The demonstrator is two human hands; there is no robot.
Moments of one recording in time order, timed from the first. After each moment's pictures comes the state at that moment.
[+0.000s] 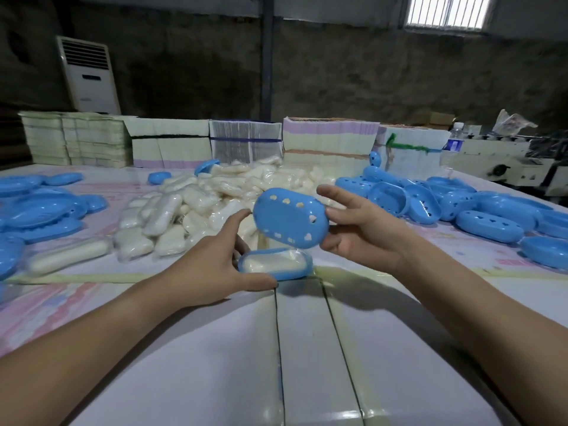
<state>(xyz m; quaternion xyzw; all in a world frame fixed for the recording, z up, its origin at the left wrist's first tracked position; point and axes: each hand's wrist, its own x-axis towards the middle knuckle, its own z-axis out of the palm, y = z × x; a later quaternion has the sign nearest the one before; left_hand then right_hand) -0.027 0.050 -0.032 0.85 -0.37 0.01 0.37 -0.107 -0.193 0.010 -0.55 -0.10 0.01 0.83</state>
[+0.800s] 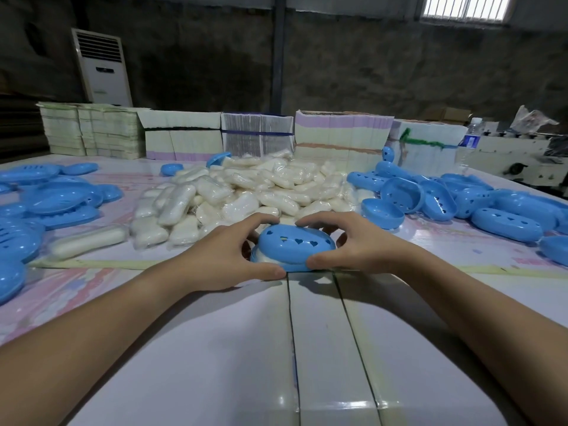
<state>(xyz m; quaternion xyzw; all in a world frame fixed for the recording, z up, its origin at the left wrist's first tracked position) -0.018 0.054 -0.031 0.85 -0.40 -0.01 0.35 -0.101 -0.183 -0.007 -0.94 -0.13 -0.10 0.29</state>
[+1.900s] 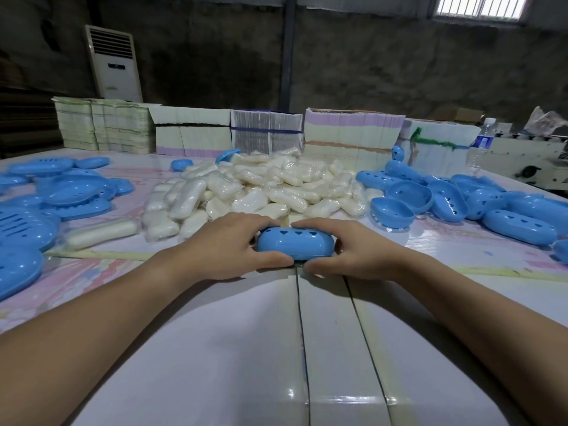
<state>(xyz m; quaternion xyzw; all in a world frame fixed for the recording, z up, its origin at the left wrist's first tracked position) -0.016 0.057 -0.023 0.88 -0.41 0.07 0.22 -0.100 -0.173 -0.014 -0.95 -0.14 -0.07 0.26</state>
